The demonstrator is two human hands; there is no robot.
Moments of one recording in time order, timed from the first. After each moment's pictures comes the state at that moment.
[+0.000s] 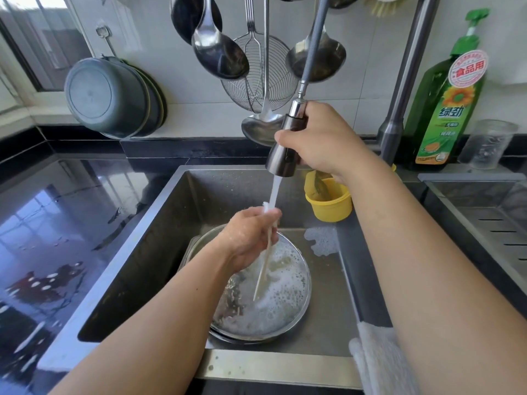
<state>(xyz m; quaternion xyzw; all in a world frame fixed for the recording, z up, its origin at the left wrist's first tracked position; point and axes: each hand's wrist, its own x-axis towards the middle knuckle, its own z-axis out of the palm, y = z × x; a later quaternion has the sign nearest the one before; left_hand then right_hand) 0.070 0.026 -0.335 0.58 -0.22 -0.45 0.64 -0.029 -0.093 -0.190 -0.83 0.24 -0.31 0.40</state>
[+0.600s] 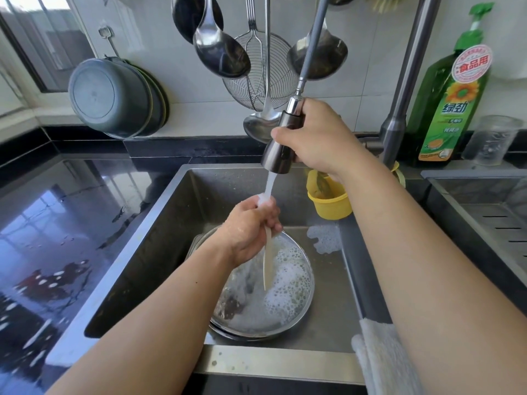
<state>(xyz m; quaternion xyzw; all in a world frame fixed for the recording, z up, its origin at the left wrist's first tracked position) 0.067 0.027 -0.325 0.52 -0.26 -0.42 0.70 -0.026 -0.087 -0.191 -0.82 0.23 -0.32 0.41</state>
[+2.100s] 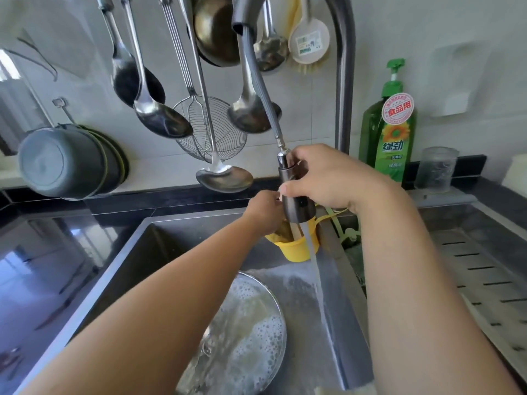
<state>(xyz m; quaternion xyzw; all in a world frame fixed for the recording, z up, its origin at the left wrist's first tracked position) 0.046 -0.111 -0.252 0.83 -0.46 -0.12 0.30 -0.106 -0.148 -0.162 -0.89 0.26 -0.20 0.33</state>
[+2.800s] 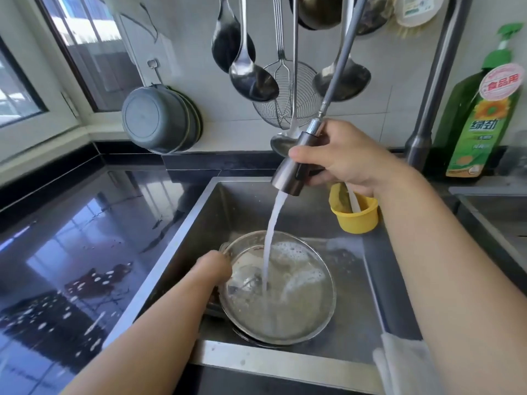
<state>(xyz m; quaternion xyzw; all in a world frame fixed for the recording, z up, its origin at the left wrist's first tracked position) 0.126 0.114 -0.351 0.96 -0.15 -0.23 0.11 -0.044 -0.070 -0.170 -0.77 0.15 -0.22 0.58</state>
